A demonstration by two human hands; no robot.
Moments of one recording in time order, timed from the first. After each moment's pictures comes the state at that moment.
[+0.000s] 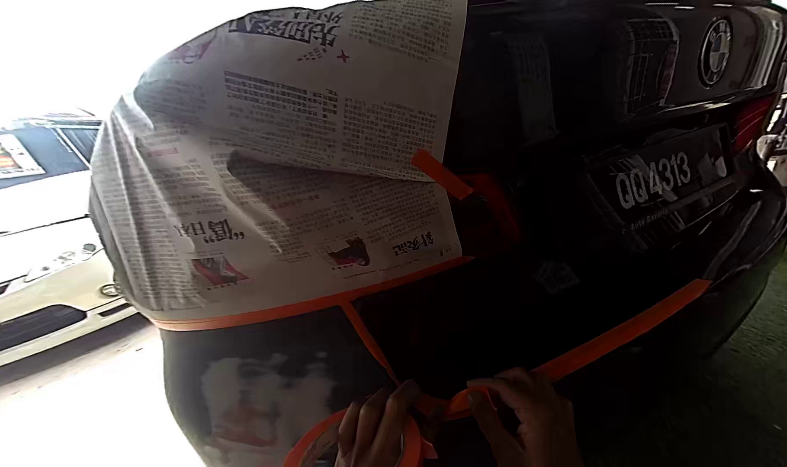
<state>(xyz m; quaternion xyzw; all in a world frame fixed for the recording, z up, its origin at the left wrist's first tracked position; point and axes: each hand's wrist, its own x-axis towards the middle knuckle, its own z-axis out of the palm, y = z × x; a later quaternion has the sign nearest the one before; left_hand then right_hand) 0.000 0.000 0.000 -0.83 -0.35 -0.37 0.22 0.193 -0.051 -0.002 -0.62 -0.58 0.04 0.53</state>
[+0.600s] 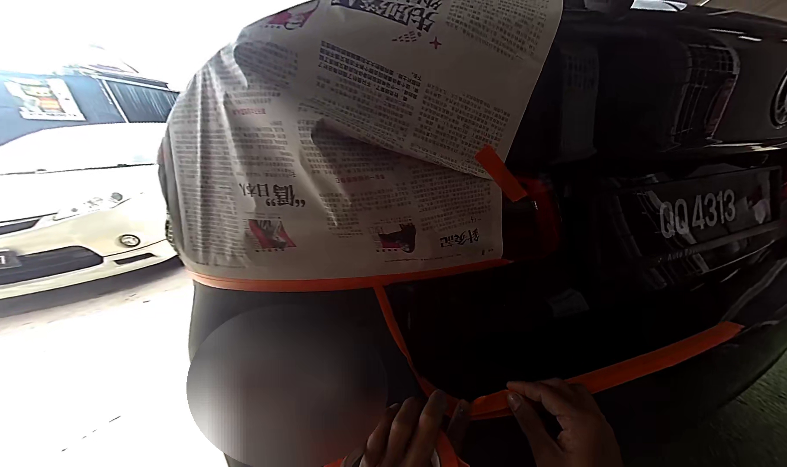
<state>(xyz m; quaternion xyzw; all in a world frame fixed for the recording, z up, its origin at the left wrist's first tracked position) 0.018 -0.007 -0.023 -0.77 -0.36 -0.38 0.36 0.223 -0.052 -0.003 -0.62 -0.60 0.02 0.50</state>
